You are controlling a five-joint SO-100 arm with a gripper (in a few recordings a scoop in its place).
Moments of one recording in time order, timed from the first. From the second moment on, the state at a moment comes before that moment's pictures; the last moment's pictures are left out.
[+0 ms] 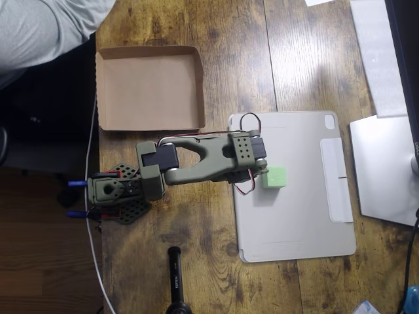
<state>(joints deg) 5.4 102.3 106.0 100.2 2.3</state>
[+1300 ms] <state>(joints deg) 6.4 103.5 105.3 97.7 4.6</state>
